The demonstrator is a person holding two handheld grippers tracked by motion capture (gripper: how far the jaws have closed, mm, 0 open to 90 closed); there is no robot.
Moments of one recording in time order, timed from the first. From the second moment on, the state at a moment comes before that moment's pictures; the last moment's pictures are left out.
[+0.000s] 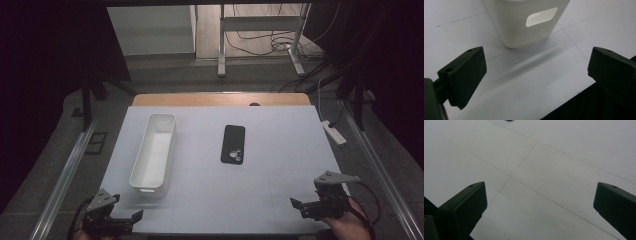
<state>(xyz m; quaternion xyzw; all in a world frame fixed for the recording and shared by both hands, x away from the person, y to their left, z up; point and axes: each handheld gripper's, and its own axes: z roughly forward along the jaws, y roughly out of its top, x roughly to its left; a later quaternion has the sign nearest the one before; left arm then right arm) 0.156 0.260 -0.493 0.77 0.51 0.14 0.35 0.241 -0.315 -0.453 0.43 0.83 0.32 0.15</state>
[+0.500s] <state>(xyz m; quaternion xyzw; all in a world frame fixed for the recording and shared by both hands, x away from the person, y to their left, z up) 0.155 0.260 -0.493 0.77 0.51 0.14 0.35 0.254 -0.308 -0.452 0.43 0.83 0.33 0.14</state>
